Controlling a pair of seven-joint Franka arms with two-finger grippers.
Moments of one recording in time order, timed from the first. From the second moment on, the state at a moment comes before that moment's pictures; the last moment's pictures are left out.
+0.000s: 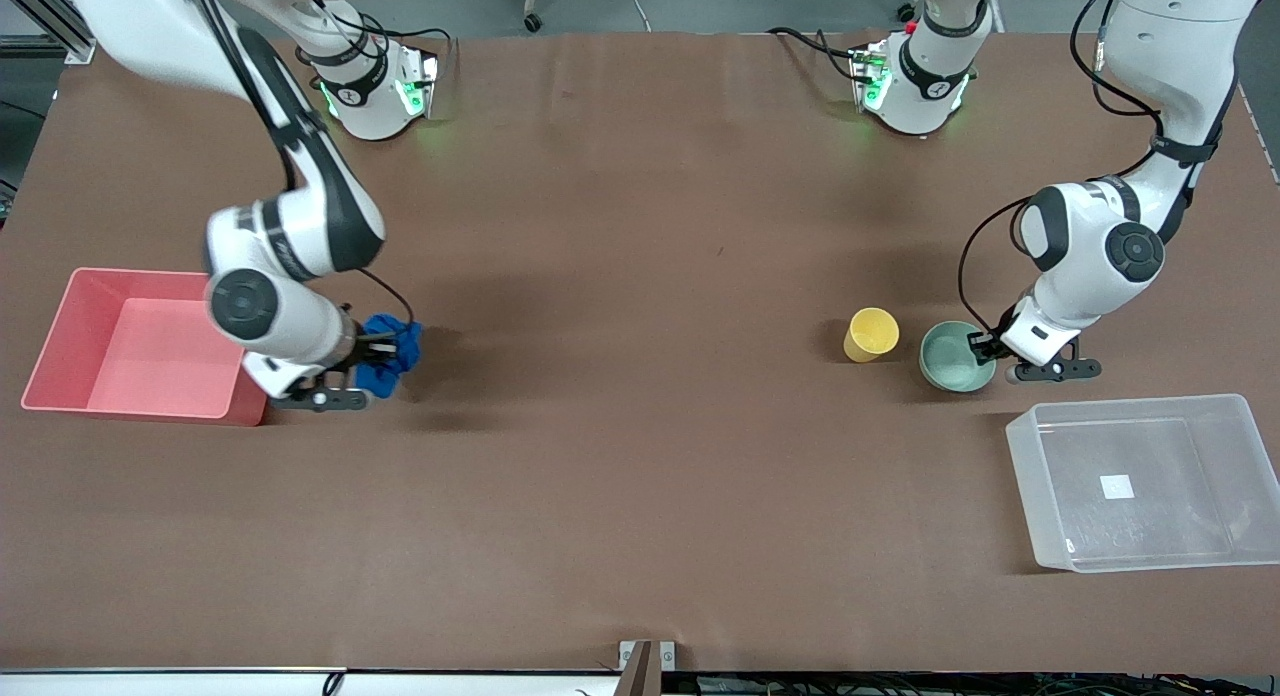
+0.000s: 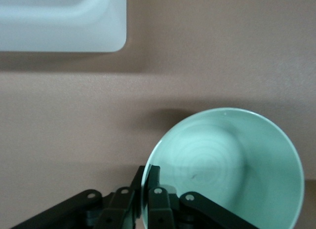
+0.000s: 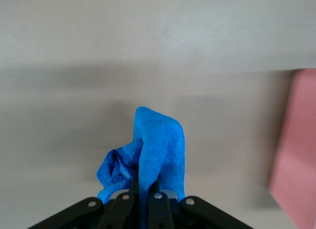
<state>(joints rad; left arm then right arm) 0.17 0.34 -0.10 -2.32 0.01 2.73 0.01 0.02 0.31 0.19 -1.87 -0.13 1.99 0.30</state>
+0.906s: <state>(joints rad) 0.18 0.23 -0.13 -1.88 0.01 2.20 0.18 -0.07 0.24 -0.22 -1.90 -0.14 2.08 -0.28</state>
